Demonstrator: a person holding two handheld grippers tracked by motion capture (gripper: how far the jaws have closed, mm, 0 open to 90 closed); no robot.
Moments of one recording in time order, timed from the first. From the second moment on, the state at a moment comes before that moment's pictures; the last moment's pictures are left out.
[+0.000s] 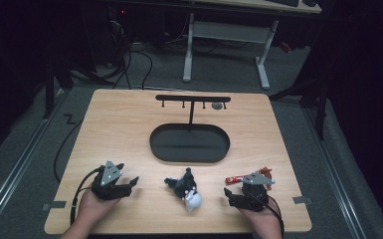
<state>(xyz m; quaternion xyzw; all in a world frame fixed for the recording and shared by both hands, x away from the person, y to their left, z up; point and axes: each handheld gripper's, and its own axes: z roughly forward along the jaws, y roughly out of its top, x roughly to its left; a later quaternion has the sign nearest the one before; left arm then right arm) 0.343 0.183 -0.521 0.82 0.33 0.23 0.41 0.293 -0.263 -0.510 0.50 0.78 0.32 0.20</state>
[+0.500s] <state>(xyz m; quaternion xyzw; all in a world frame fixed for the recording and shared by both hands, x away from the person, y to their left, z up) 0.341 0.185 -0.516 0.82 0.32 0.22 0.43 0.303 -0.251 -0.489 0.50 0.79 0.27 0.21</state>
